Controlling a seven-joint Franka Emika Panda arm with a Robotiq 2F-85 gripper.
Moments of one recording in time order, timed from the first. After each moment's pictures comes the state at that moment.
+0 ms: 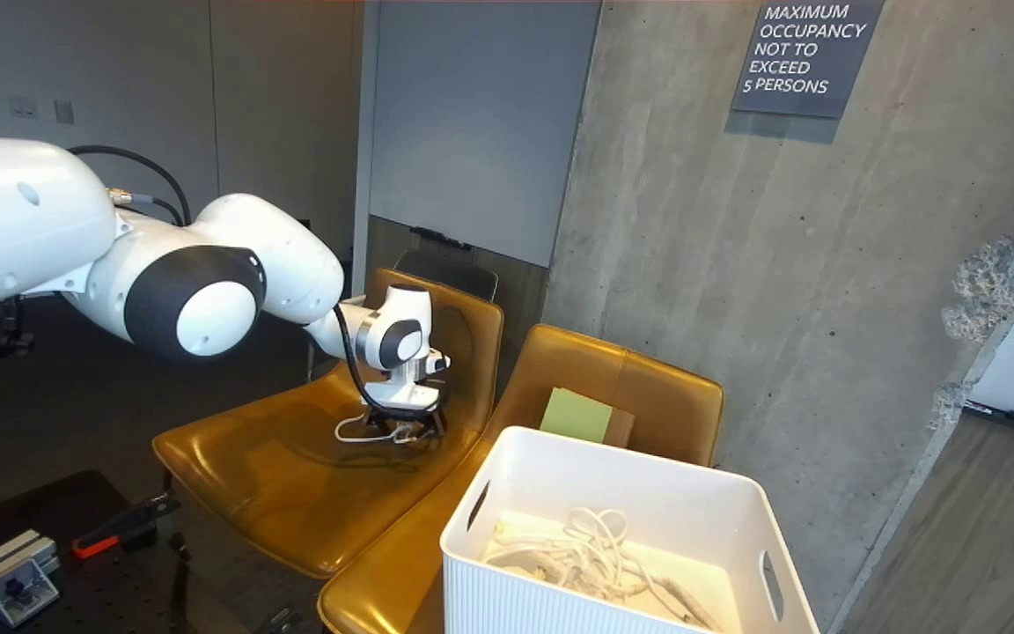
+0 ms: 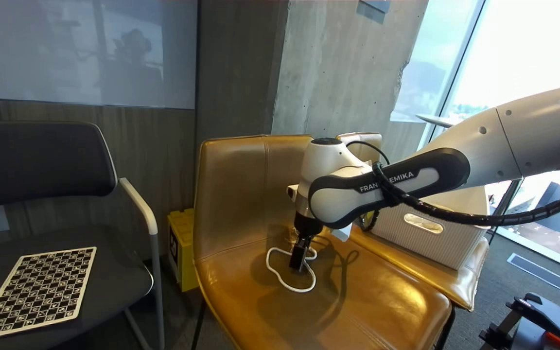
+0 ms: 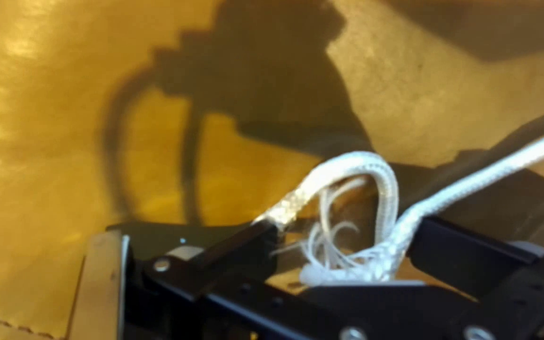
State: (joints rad) arm 0.13 1.36 0.06 -0.87 -0.17 2.25 -0.35
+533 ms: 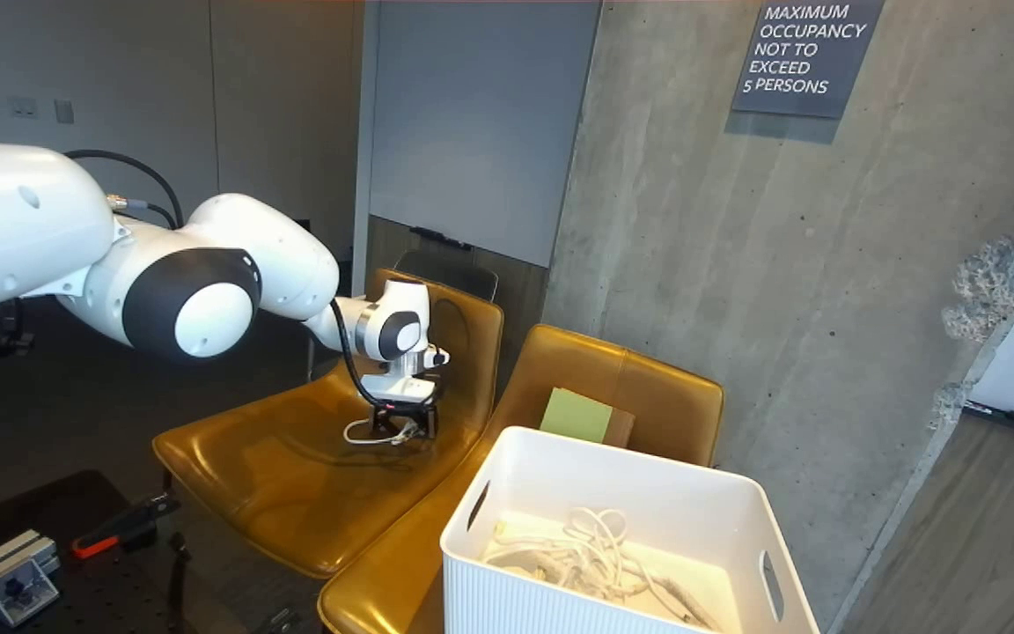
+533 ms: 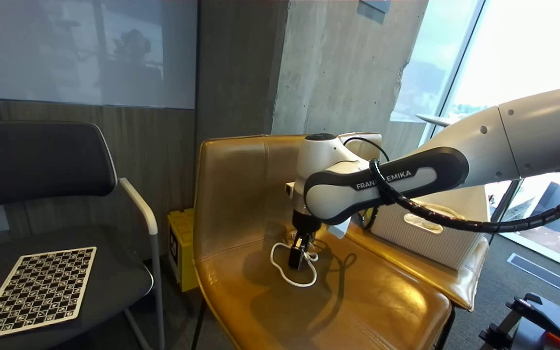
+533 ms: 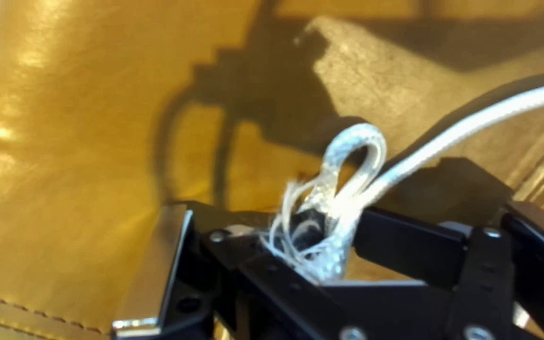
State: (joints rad) arm 0.15 1.38 0.04 -0.81 -0.17 2.18 -0.28
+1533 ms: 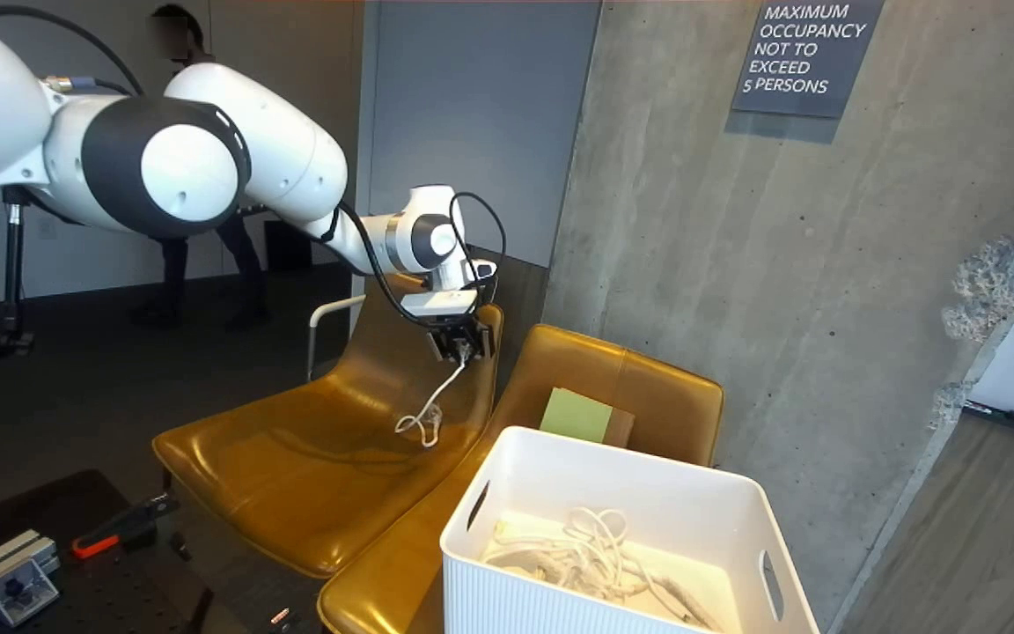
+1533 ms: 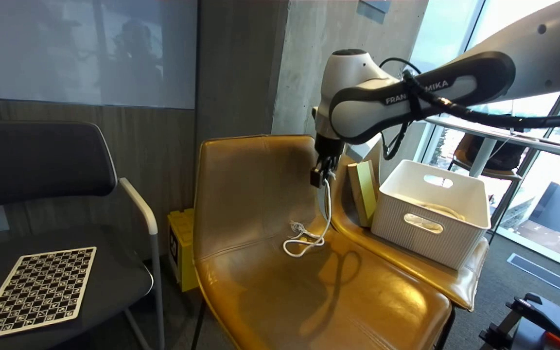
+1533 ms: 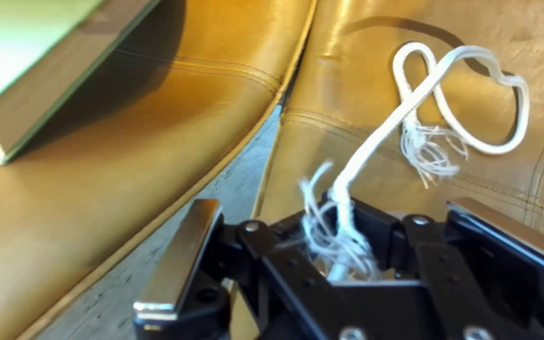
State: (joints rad) arm 0.18 1.04 -0.15 -0.98 -0.20 2.18 -0.15
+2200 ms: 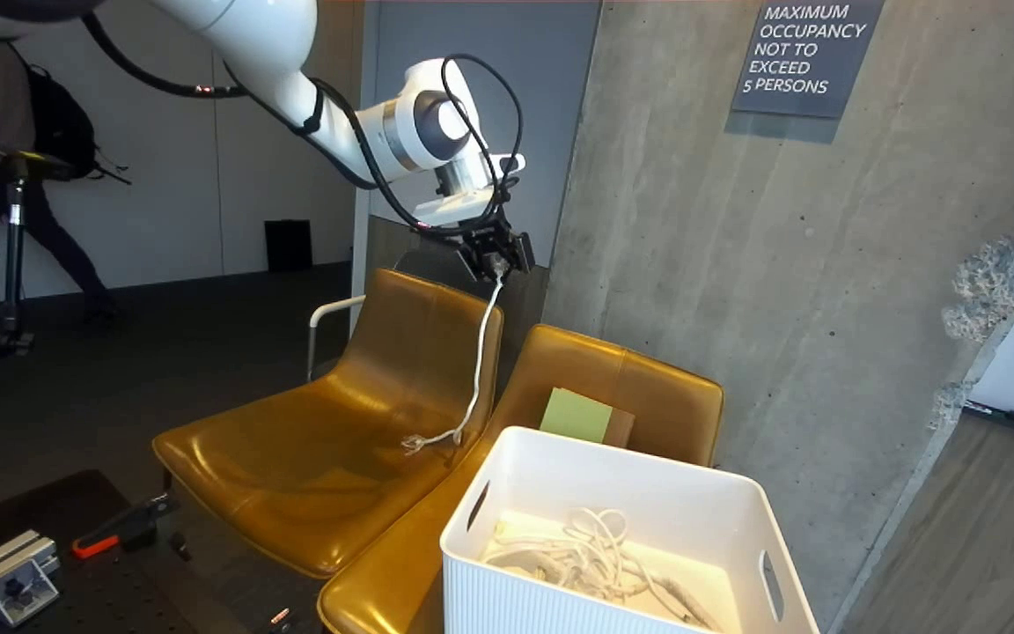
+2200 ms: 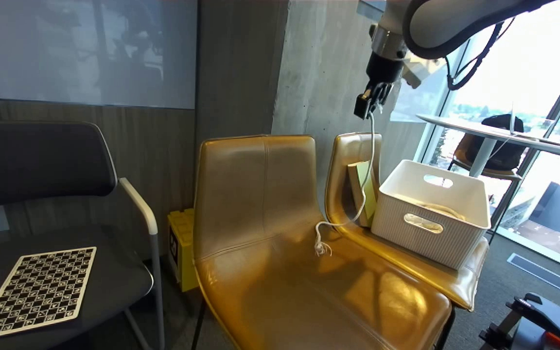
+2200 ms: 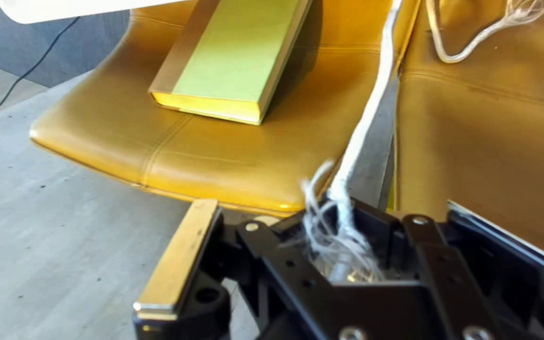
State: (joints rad) arm 0.14 0.56 -0.16 -1.40 -0.35 2.28 -0.01
